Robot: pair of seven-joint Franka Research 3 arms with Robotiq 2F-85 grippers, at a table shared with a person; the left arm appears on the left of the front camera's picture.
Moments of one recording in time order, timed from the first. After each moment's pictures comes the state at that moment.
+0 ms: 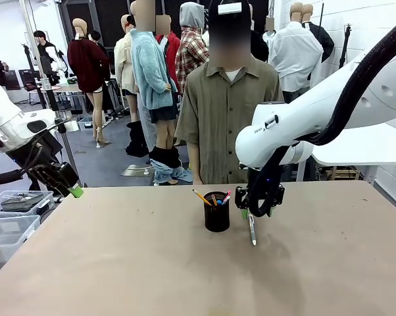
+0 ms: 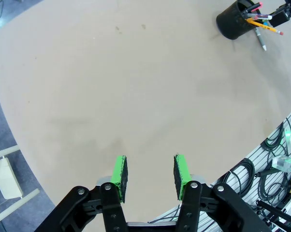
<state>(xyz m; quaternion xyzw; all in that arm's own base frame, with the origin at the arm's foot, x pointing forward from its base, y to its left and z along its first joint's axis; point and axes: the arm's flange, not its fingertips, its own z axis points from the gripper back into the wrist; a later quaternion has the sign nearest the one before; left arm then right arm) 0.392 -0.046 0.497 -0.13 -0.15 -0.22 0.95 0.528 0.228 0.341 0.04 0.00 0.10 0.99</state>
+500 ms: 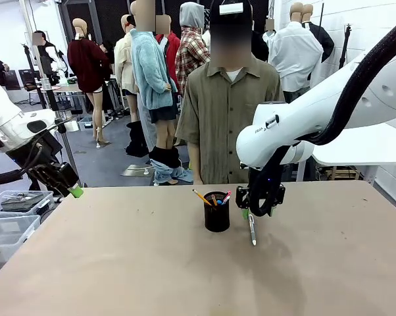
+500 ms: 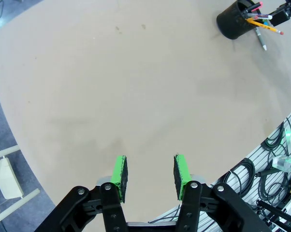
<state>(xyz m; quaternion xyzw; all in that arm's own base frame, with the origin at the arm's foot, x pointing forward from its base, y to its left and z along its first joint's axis) 0.392 -0.046 0.497 -0.13 -0.15 -0.22 0.95 0.529 0.227 0.341 0.04 0.00 0.10 0.99</state>
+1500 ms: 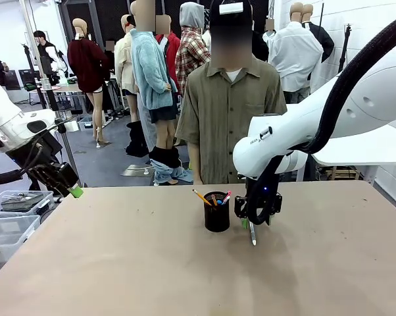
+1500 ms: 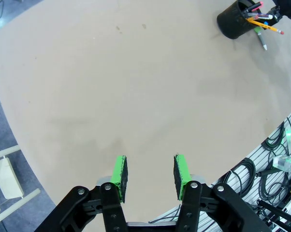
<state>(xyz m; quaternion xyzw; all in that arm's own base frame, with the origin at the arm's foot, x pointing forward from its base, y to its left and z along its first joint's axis) 0.392 -0.046 0.497 -0.13 -0.15 -0.22 0.95 0.539 0.233 0.306 0.03 0.02 0.11 0.99</state>
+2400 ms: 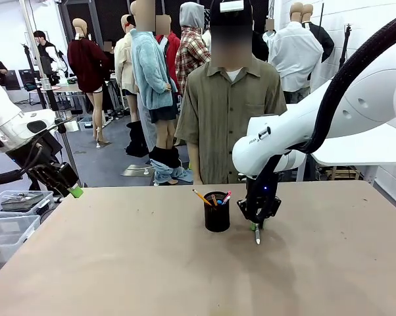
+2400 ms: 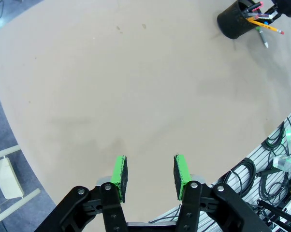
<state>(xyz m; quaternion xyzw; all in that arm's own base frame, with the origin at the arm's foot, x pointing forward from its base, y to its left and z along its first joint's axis) 0.392 -0.046 0.497 -0.13 -0.15 -0.22 0.95 0.547 0.233 0.303 0.02 0.04 0.10 0.99</state>
